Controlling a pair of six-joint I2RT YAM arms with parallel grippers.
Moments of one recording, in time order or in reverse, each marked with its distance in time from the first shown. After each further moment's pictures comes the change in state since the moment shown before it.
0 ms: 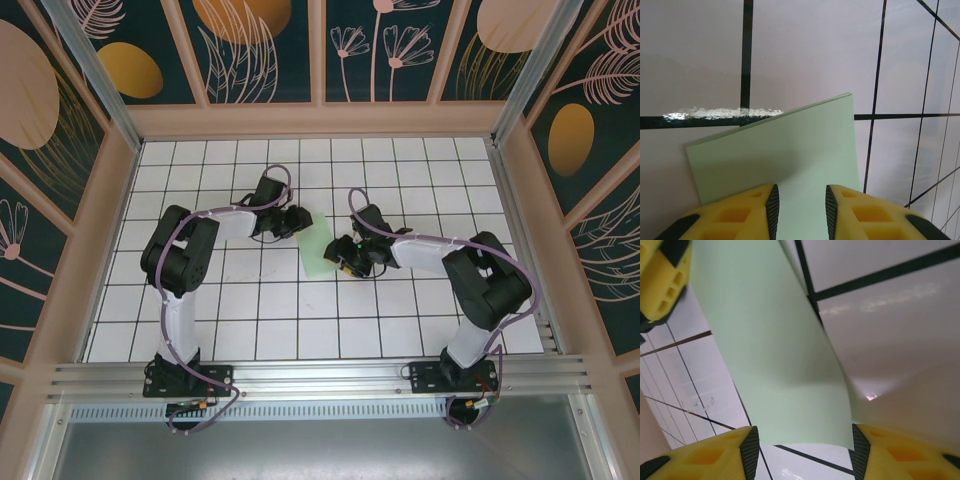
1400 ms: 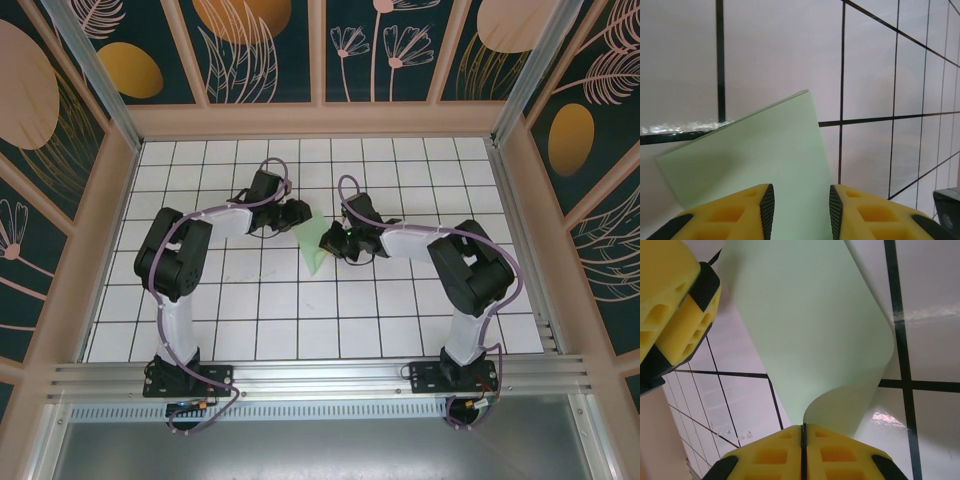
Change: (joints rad) left arm 0.013 -0.051 0.012 -0.016 0.009 0.039; right arm 0.000 0.123 0.132 0.087 -0.007 -0.007
